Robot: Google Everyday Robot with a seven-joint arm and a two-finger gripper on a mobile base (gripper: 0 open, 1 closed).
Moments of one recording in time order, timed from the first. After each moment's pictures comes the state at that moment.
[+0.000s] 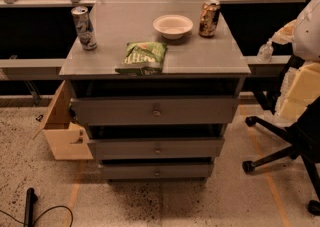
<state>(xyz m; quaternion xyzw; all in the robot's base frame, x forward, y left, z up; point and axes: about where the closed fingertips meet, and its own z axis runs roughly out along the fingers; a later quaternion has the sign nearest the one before) 0.438 -0.217 0.976 -0.60 0.78 -0.03 0.16</state>
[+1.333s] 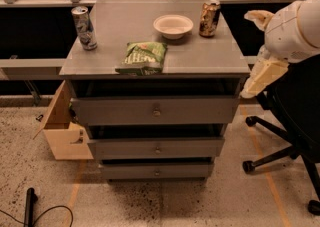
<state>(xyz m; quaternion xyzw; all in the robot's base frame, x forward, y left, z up) 0.544 -0.199 0.958 -0.66 0.67 -0.08 0.34</state>
